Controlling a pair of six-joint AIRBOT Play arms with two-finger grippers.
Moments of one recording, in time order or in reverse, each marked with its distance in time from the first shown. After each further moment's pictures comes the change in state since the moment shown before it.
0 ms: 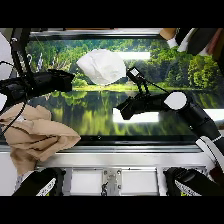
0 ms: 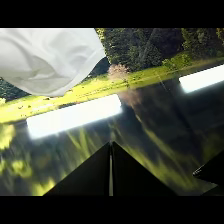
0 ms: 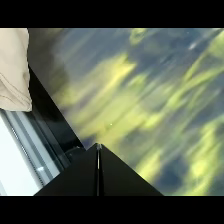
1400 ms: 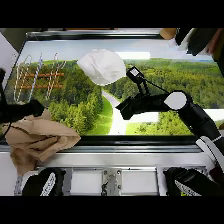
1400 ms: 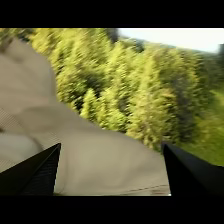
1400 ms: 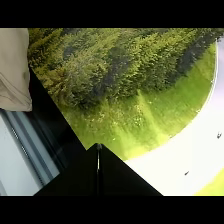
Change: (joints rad) left arm 0.490 0.163 -0.276 0.258 -0.351 -0.097; right arm 0.000 0.000 0.000 0.000 0.000 0.000
